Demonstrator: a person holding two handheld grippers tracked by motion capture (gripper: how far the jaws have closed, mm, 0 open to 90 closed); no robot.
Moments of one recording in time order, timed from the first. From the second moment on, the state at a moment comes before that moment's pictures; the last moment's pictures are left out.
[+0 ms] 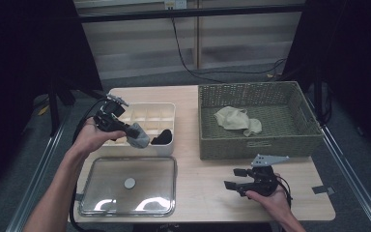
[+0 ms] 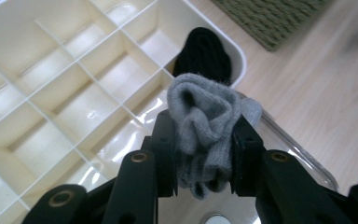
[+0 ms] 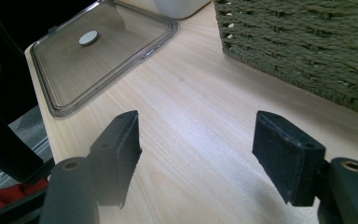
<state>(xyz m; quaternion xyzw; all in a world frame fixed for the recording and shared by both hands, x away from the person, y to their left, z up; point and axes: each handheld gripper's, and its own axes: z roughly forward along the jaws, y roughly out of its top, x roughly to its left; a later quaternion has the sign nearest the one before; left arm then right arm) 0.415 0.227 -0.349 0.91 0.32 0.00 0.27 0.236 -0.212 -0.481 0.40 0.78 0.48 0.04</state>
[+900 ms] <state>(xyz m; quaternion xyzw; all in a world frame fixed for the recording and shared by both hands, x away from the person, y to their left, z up) 0.449 0.207 -0.381 0.92 0.33 0.01 0.21 0.236 -0.213 -0.483 0.41 0.78 0.48 0.03</state>
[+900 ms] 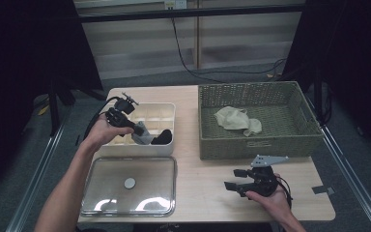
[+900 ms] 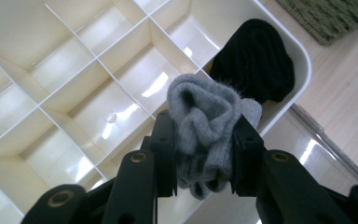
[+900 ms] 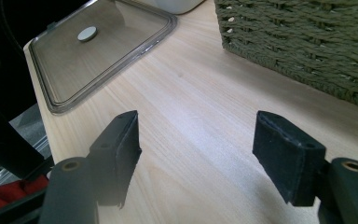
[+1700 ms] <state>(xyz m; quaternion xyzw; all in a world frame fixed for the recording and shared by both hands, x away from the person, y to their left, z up) 0.451 0.197 -0.411 0.92 0.34 -0.01 0.21 0.237 -0.212 -0.484 0.41 0.78 0.47 0.03</state>
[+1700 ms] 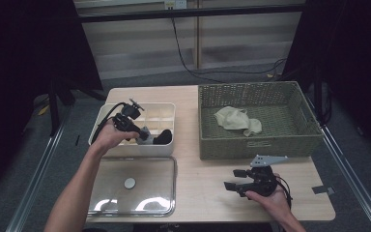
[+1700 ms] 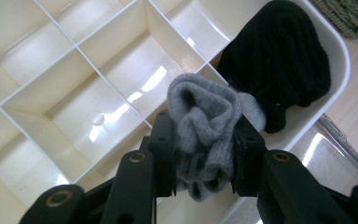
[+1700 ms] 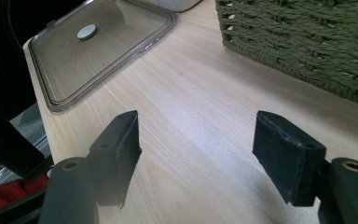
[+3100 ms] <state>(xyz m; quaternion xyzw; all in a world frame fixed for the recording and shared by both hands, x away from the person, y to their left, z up) 0.460 0.172 -0.450 0.92 0.35 -0.05 0.15 0.238 -0.210 -0.485 0.40 0.78 0.47 0.02</state>
